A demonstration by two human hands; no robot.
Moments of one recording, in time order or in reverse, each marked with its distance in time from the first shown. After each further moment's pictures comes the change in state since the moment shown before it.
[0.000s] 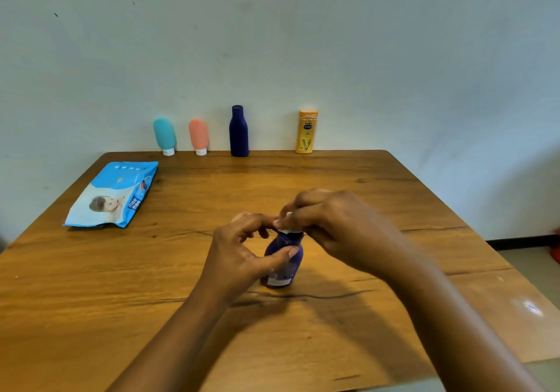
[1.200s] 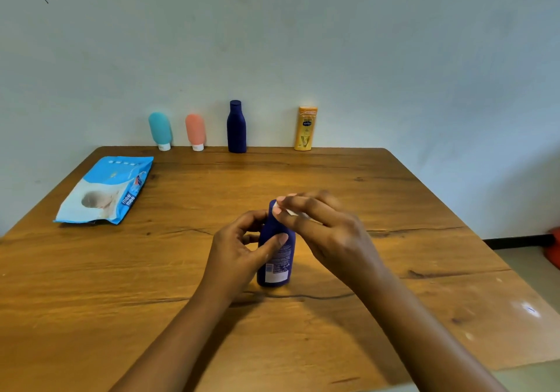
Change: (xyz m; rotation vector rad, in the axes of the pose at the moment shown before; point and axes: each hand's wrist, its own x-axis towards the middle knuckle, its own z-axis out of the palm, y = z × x) left_hand -0.003 -0.026 0.017 -0.234 0.019 -0.261; right_hand -0.003 0.037 0.070 -0.179 0.559 -0.216
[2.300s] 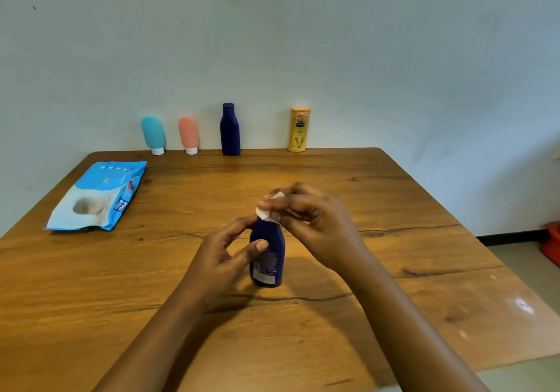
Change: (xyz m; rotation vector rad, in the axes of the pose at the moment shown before) left_hand -0.001 -0.001 -0.018 0.047 -0.180 -0.028; right_hand 0.024 -0.005 -0.011 0.594 -0.116 0.456
